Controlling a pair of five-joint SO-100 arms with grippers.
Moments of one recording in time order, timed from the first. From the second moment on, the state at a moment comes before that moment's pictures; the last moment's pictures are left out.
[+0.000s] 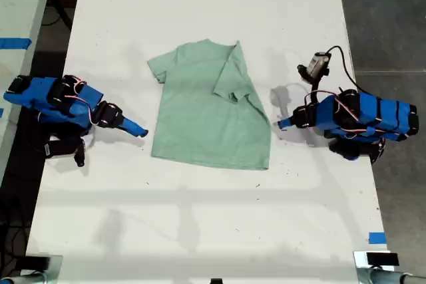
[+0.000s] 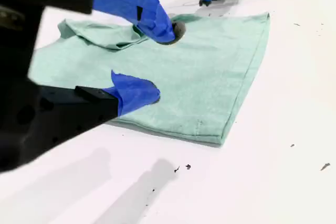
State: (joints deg) arm 0 7.2 206.4 184.8 60.5 5.7; arm 1 12.2 200.2 174.6 74.8 -26.3
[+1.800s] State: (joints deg) arm 0 7.2 206.4 184.8 60.5 5.7; arm 1 12.0 200.2 174.7 74.8 -25.5
